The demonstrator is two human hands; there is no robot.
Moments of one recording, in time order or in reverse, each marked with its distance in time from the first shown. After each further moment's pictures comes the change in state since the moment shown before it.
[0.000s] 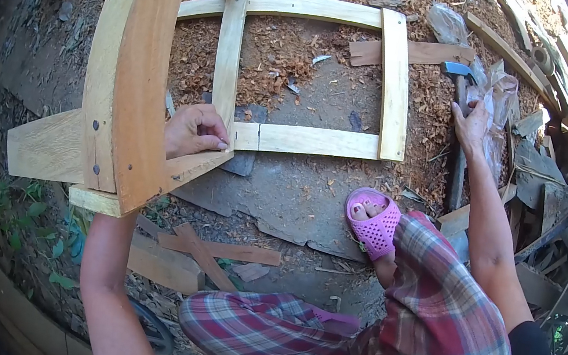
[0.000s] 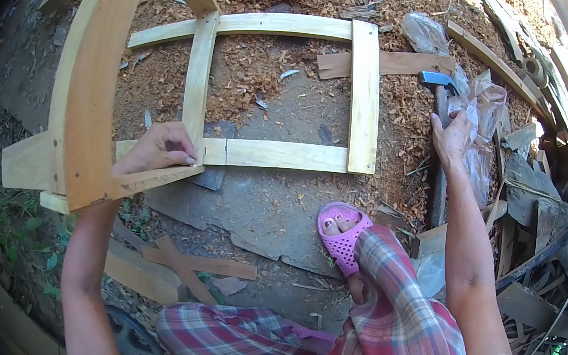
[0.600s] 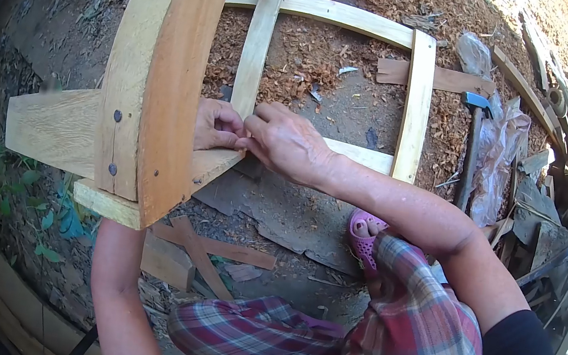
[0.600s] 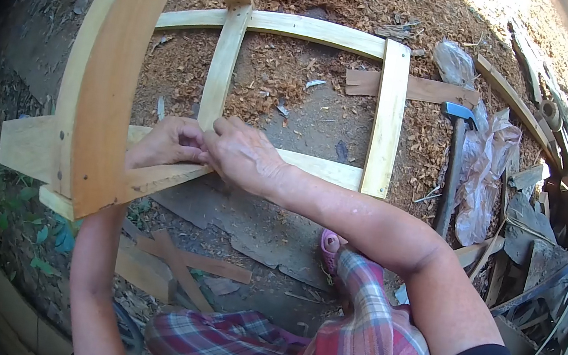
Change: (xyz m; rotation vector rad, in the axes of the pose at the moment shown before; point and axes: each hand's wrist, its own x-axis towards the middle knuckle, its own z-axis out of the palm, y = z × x) left_hand -0.001 0.013 0.004 0.060 0.026 -0.112; right_hand -0.142 -0.343 -0.038 0.610 -0.468 -1.174
